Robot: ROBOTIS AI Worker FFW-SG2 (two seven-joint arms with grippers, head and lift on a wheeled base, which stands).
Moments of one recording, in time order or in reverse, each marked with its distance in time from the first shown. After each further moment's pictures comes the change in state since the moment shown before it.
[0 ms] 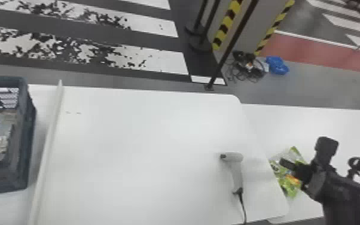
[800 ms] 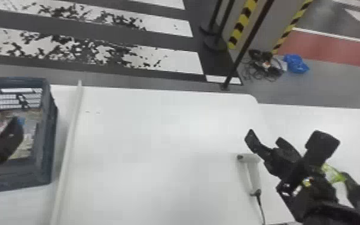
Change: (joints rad) left arm -0.020 0.012 -0.030 -0.001 -0.012 0.009 0.037; right arm 0.374 0.328 0.192 -0.697 -0.101 -0.238 0.181
